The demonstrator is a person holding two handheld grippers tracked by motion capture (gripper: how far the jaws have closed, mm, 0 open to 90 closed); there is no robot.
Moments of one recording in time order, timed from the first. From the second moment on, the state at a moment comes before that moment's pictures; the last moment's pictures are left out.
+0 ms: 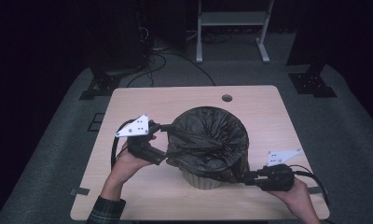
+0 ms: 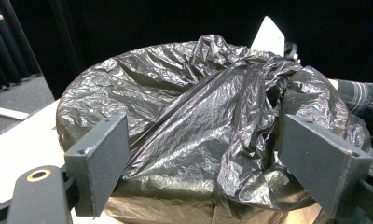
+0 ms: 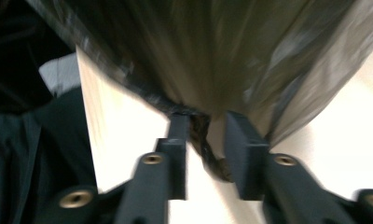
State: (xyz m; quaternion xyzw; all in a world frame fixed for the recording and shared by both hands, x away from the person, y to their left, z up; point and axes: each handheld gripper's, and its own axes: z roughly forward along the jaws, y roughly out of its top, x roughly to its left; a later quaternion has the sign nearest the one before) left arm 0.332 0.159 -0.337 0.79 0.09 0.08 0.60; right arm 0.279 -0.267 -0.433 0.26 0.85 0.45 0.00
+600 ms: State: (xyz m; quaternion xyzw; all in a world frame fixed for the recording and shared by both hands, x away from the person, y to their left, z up) left arm 0.331 0.156 -0.325 0.79 0.08 0.10 0.60; right arm 0.296 -0.281 -0.336 0.24 0.79 0.56 0.09
